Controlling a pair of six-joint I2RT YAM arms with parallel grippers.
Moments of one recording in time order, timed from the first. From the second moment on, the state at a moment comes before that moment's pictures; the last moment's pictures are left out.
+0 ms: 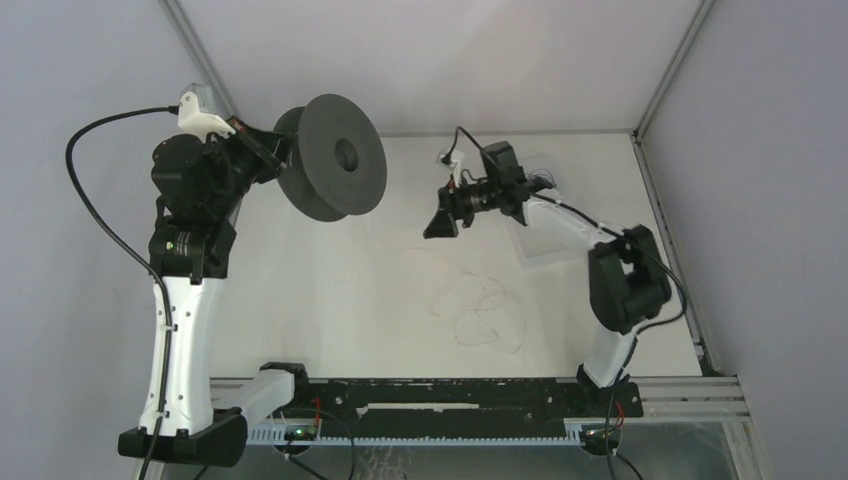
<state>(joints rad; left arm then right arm) -0.06 1.04 1.49 -0.50 0.17 -0.56 0.46 1.72 1.35 -0.33 -0.90 -0.04</state>
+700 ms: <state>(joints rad) -0.06 1.04 1.48 -0.51 0.18 -0.58 0.68 2.19 1.52 0.14 -1.03 0.24</state>
